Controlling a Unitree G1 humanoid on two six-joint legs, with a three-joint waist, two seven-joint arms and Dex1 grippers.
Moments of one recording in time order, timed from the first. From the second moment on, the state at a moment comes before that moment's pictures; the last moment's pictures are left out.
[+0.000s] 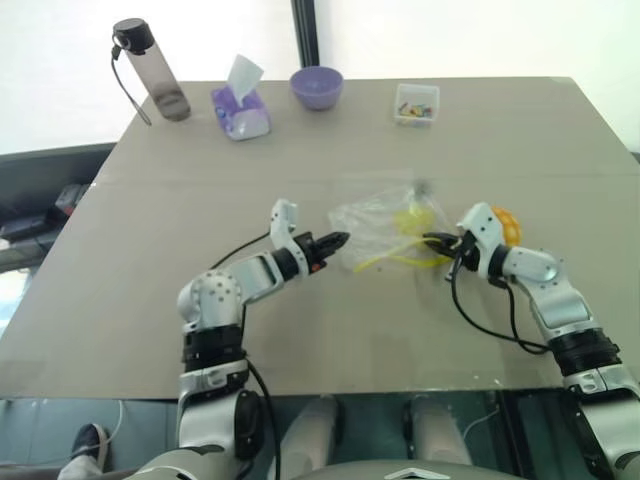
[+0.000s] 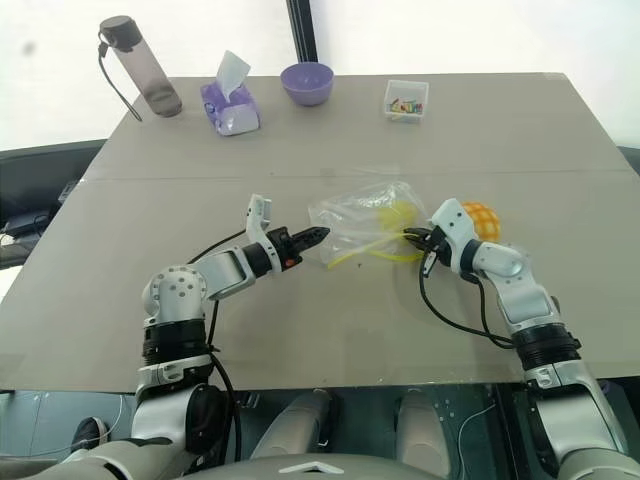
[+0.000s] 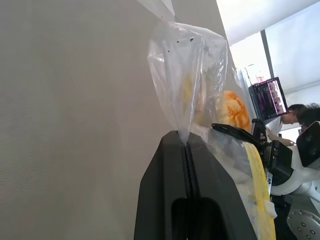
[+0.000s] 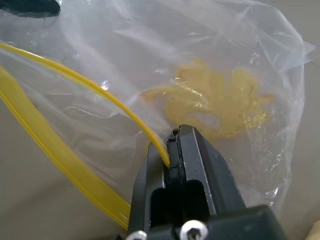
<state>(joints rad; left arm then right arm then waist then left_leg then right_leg) -0.52 0.17 0.33 0.06 -0.86 1.18 -0.28 -0.46 -0.52 0.14 0.30 0.01 -0.07 0.81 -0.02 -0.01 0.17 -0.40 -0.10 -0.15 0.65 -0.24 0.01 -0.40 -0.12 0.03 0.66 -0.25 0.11</state>
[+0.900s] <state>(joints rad) -0.33 0.48 0.07 -0.44 -0.65 0.79 -0.51 -0.45 -0.50 0.14 0.27 -0.01 0.00 0.76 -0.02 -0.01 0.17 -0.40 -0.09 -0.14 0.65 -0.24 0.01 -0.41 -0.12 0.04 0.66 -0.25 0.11</state>
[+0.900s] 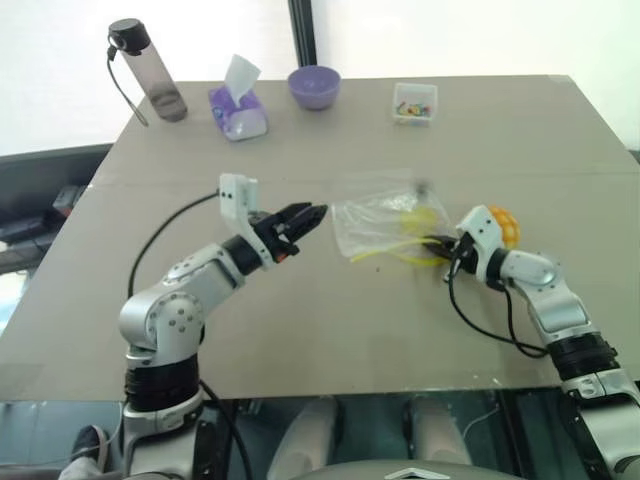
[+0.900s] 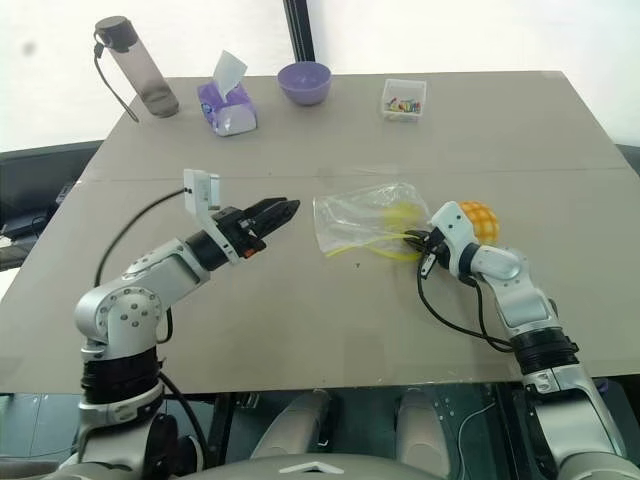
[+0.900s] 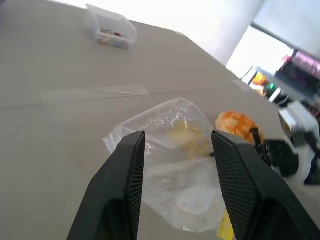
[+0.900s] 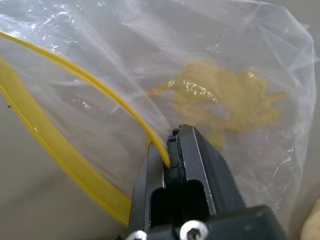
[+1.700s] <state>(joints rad) -0.28 0.56 -0.32 -0.29 0.07 0.23 -0.54 -0.49 -0.42 0.18 0.27 -0.04 0.04 0.74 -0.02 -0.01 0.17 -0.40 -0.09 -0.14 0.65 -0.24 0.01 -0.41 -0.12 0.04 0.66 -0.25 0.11</state>
